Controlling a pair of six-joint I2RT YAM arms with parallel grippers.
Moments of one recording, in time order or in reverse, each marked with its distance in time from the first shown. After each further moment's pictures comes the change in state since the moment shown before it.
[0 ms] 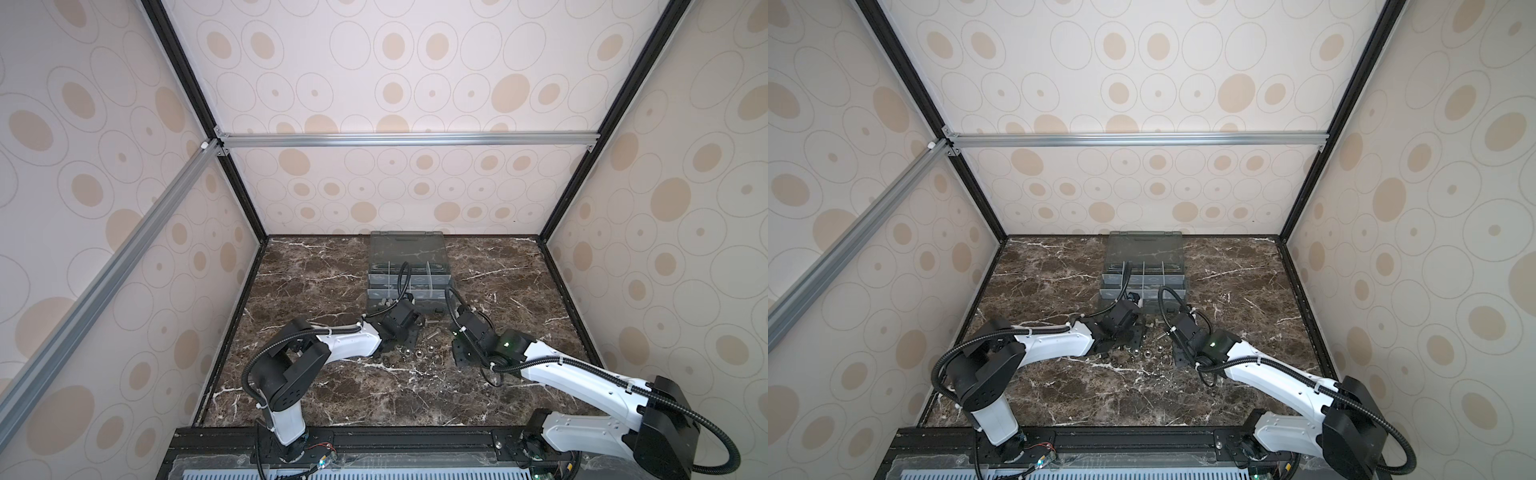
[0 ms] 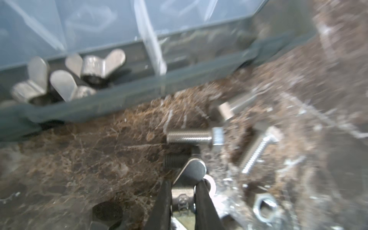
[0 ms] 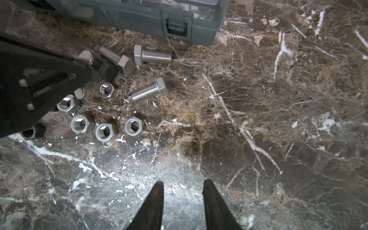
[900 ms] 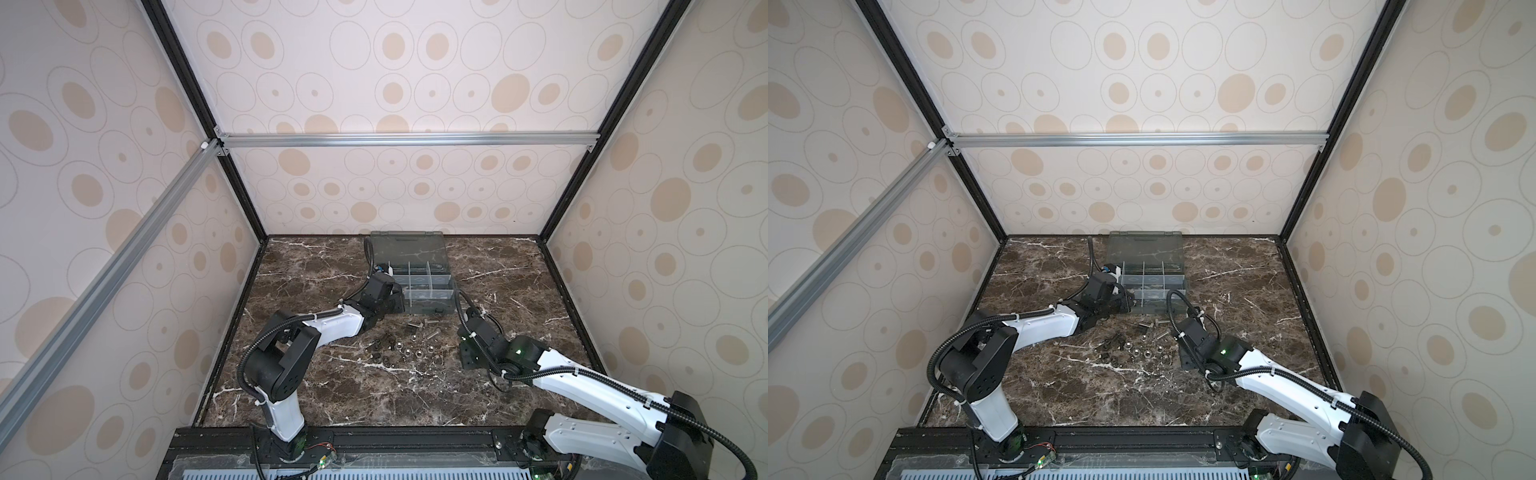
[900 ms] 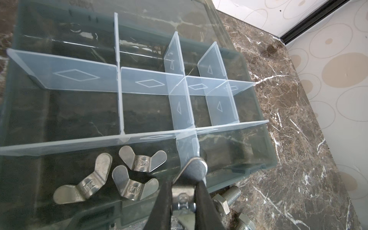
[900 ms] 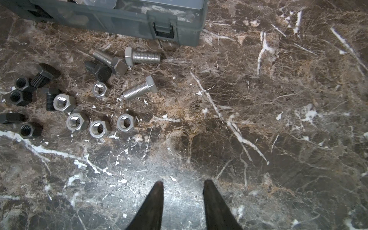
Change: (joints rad) left arm 0.231 0.050 0.042 0.216 0.140 -0.116; right arm 0.000 -0.095 -0.047 -0.028 0.028 0.020
